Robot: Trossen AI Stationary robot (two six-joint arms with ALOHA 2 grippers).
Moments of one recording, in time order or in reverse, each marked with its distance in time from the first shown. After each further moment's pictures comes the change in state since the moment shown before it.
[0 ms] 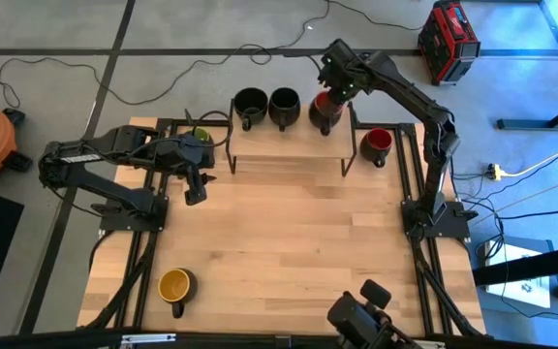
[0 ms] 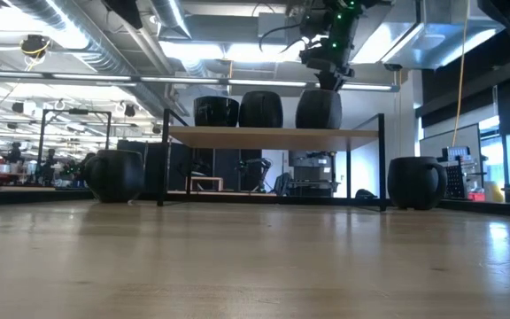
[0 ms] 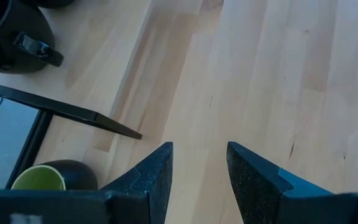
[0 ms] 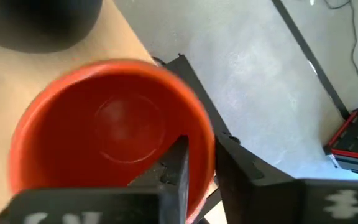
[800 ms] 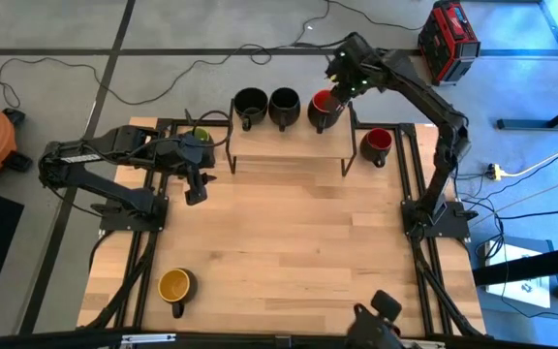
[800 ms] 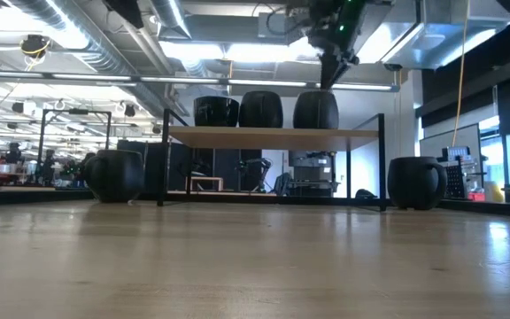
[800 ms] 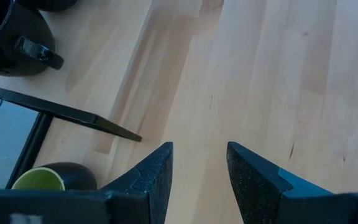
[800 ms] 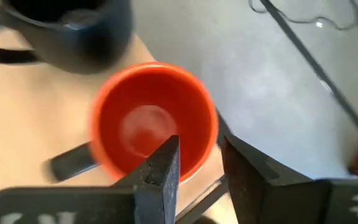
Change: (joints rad) left arm 0.000 0.000 0.000 0.010 -0.001 0.002; right arm 0.002 -0.098 0.000 0.010 -0.077 0.026
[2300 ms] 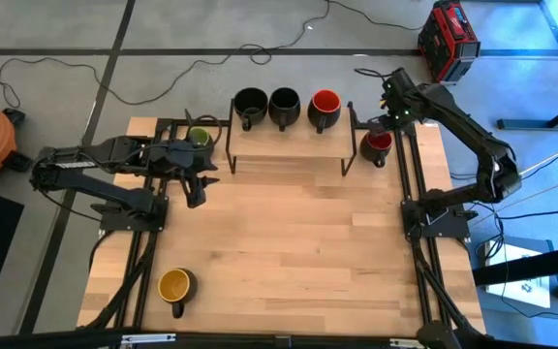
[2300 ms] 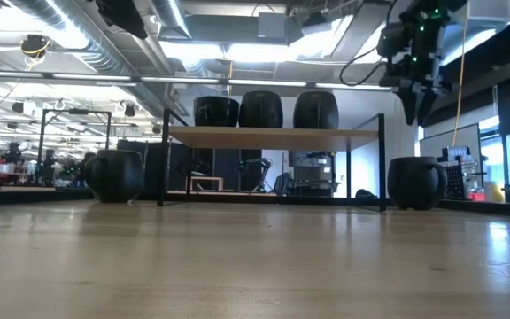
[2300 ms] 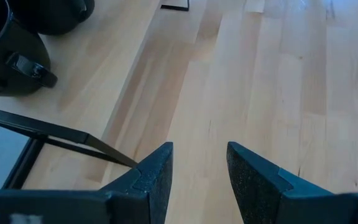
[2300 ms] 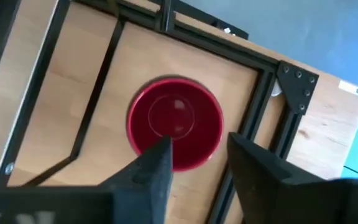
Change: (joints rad) left arm 0.000 -0.151 -0.242 0.250 -0.010 0.043; right arm -0.280 -0.471 -0.820 0.110 0.024 0.347
